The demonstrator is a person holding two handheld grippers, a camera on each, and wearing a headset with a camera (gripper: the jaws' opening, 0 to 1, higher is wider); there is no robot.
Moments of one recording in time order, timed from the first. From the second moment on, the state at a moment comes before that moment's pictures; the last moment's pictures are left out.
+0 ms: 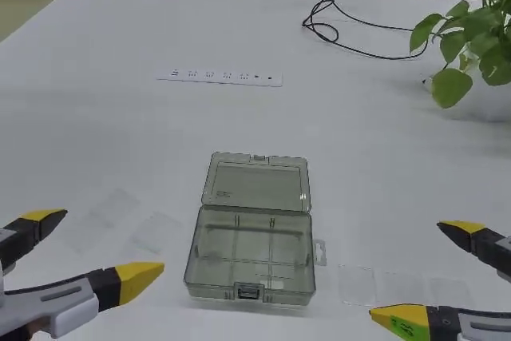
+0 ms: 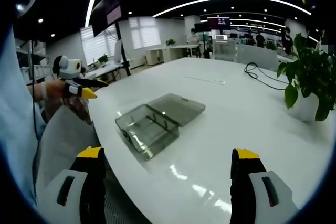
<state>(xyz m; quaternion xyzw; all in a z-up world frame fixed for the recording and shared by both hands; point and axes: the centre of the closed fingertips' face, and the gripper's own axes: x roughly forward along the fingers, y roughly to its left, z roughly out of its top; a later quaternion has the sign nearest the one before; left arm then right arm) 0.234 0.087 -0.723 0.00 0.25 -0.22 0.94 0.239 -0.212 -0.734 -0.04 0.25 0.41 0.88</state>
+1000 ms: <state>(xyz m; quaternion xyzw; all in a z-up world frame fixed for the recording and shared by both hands) 0.242 0.098 -0.768 0.06 0.36 -0.23 0.90 0.237 -0.207 -0.740 -0.04 0.26 0.42 0.87</state>
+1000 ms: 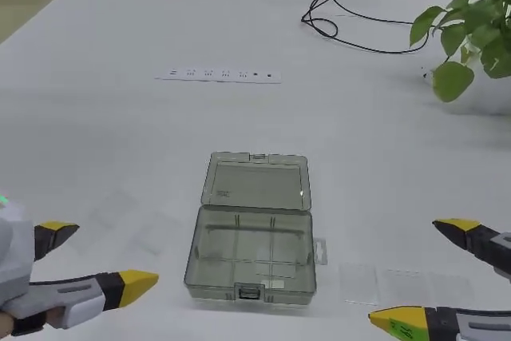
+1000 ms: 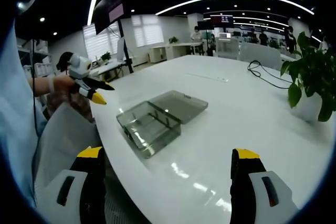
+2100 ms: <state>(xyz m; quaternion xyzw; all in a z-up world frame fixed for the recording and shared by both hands) 0.255 0.109 -0.843 0.09 0.52 -0.20 0.82 0.227 -0.216 -0.747 -0.02 0.28 0.40 0.87</state>
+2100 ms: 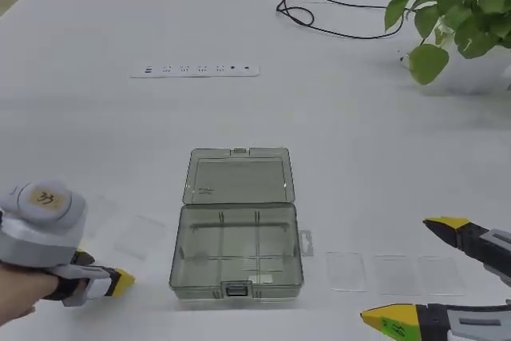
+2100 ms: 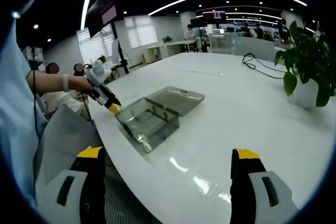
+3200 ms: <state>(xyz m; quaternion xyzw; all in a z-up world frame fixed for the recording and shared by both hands) 0.256 0.107 -0.846 0.12 0.56 -0.19 0.80 0.225 -0.217 -0.757 -0.02 0.28 0.41 0.87</state>
